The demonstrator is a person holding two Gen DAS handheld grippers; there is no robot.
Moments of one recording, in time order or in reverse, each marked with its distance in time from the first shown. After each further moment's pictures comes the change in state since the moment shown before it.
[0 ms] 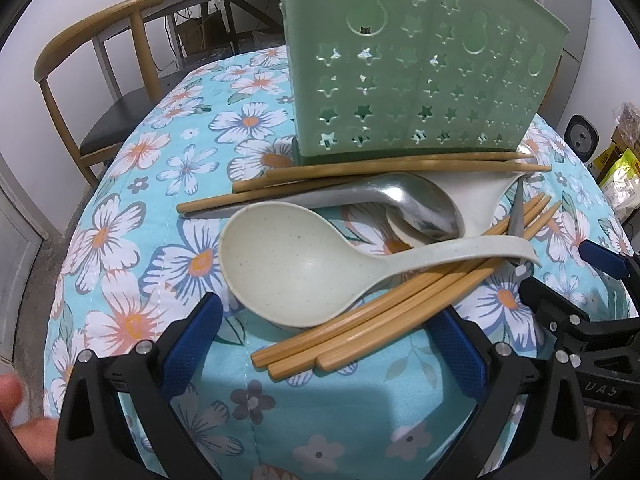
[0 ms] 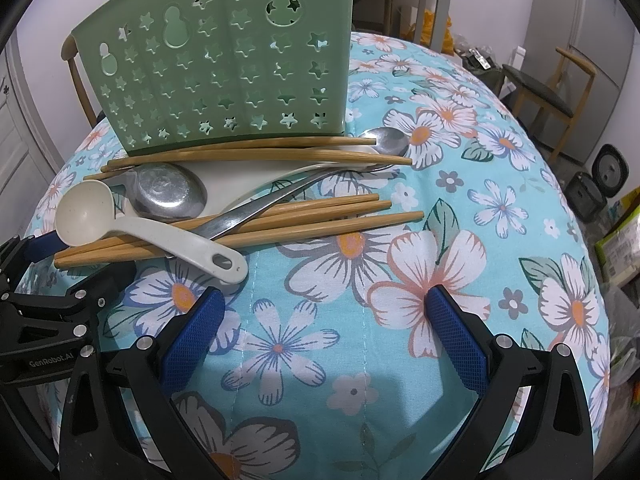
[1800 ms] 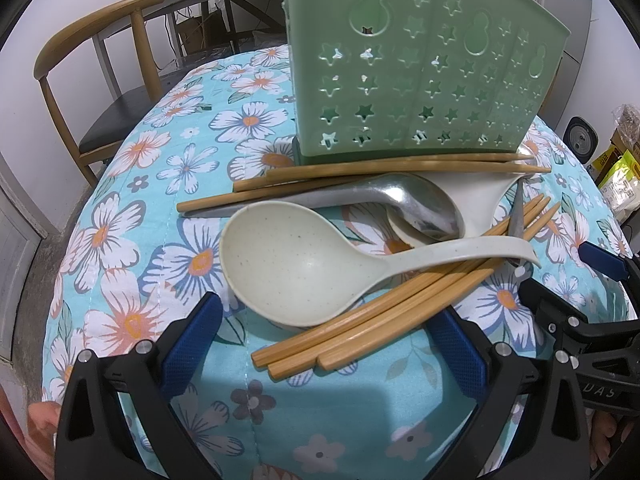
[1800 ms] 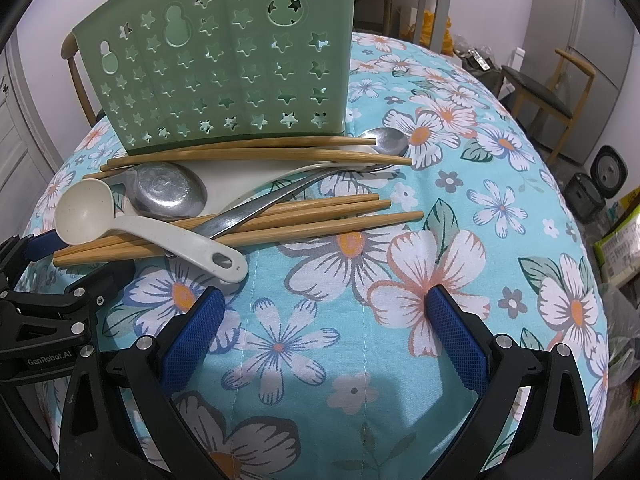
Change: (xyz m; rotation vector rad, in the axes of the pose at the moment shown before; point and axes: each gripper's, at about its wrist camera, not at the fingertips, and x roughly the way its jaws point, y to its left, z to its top) left arm 0.000 -0.001 0.001 -0.003 0.001 -0.005; right arm -0.001 0.000 -0.004 -0.002 0.000 -0.004
